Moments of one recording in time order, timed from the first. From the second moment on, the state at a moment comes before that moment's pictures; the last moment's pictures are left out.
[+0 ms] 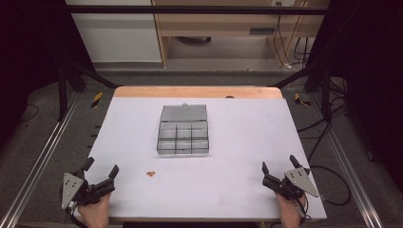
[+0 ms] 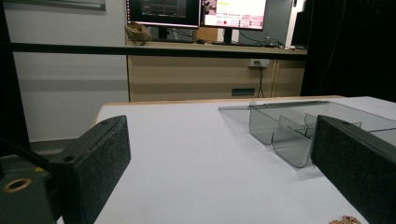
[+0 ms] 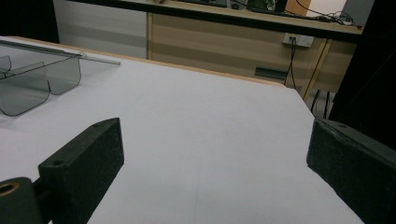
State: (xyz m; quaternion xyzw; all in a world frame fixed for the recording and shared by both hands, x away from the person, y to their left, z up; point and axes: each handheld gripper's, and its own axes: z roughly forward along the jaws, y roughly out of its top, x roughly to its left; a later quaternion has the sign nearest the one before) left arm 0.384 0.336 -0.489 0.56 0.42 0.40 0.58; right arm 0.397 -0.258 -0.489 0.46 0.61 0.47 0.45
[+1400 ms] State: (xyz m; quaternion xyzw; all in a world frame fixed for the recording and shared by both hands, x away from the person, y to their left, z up) left arm 0.382 0.336 -0.476 0.59 0.39 0.40 0.58; right arm 0.395 -0.263 -0.489 0.47 0.58 0.49 0.45
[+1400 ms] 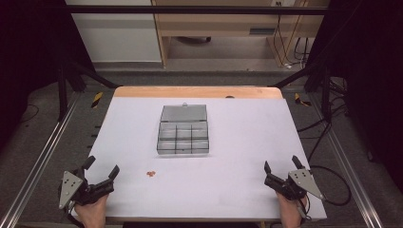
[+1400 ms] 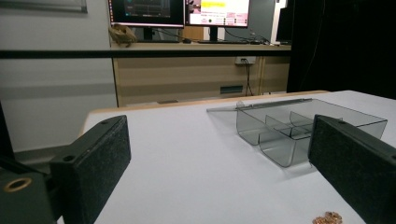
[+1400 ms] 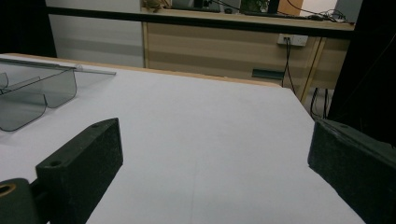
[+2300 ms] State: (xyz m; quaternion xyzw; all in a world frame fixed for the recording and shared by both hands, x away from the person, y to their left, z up) left arm 0.417 0.316 -0.418 0.74 0.35 0.28 0.50; right arm 0.396 -0.261 -0.489 0.47 0.59 0.48 0.45
